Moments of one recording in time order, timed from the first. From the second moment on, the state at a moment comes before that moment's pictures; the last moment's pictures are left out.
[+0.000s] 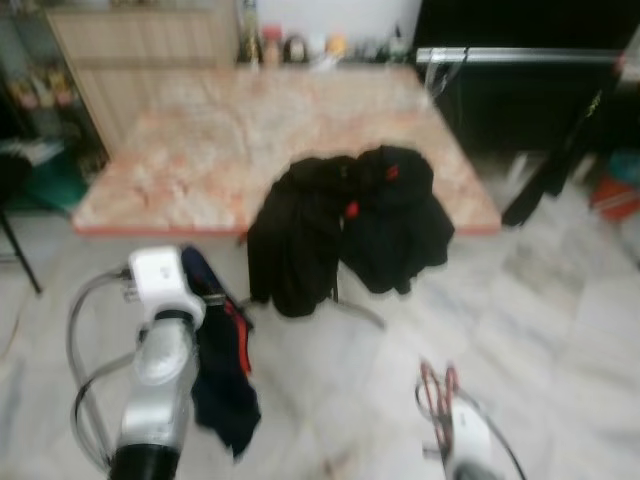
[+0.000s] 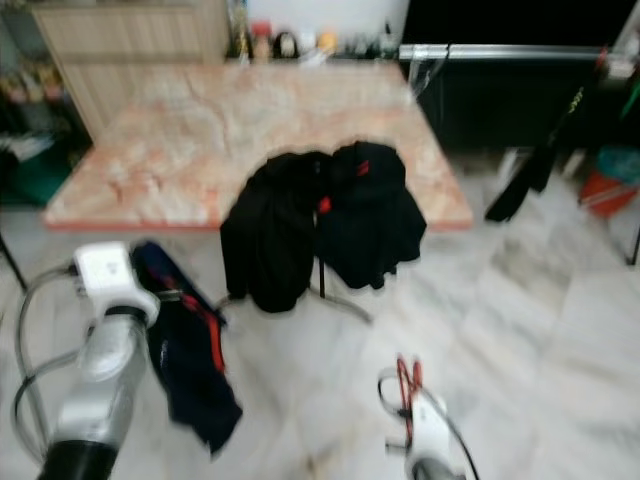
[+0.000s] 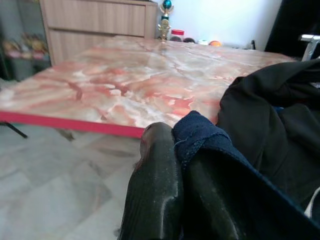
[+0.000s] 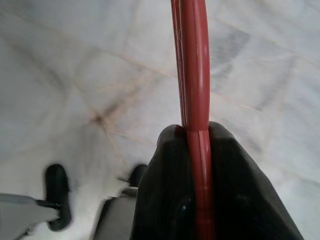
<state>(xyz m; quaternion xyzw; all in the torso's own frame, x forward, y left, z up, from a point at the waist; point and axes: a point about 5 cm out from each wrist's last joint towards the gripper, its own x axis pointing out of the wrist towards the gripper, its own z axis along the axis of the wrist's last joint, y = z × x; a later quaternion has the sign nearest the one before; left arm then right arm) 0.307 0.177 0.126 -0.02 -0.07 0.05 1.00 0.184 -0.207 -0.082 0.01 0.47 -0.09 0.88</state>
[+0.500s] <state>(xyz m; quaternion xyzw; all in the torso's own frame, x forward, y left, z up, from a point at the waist) 0.308 0.177 0.146 -0.04 -0.09 0.03 0.99 0.207 -0.188 -0.073 0.01 0.45 -0.08 0.89</state>
